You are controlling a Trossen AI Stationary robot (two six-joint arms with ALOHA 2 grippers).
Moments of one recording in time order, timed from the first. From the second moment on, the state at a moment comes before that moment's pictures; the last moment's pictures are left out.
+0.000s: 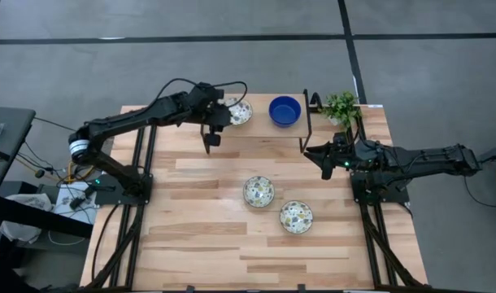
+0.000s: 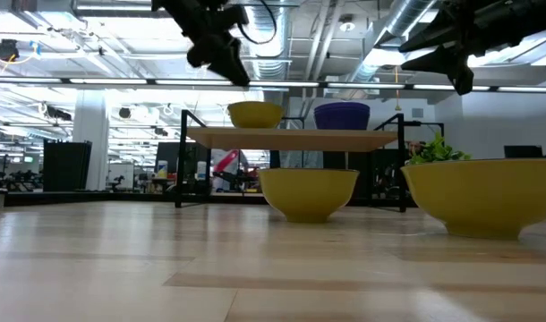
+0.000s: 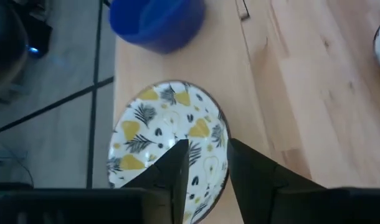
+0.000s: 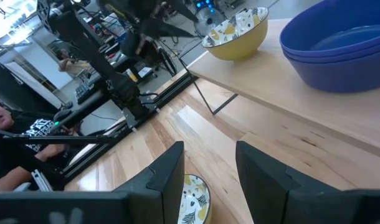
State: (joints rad) left arm 0.41 1.32 1.33 -0.58 -0.02 0.78; right arm 0.02 0.57 0.46 -0.13 0.31 0.58
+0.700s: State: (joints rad) left arm 0.23 1.21 1.27 -0.58 0.35 0.52; right arm 0.02 0.57 0.46 -0.13 0.31 0.58
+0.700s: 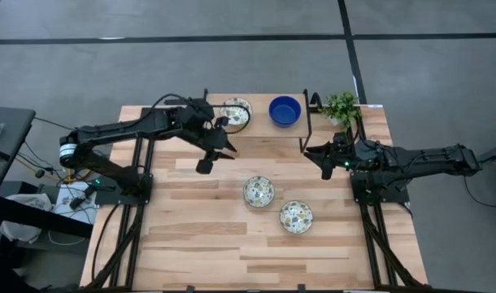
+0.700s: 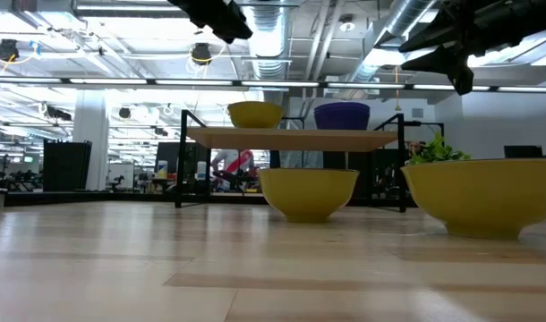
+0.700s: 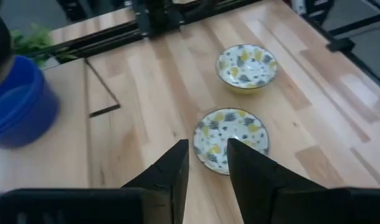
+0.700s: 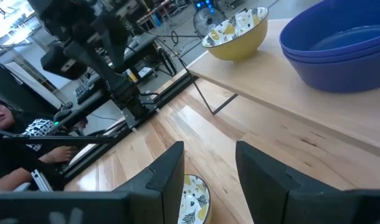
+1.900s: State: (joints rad) left arm -0.06 1.44 0.80 0.17 0.36 0.96; right arm 0.03 0.57 0.46 -0.13 0.28 0.63
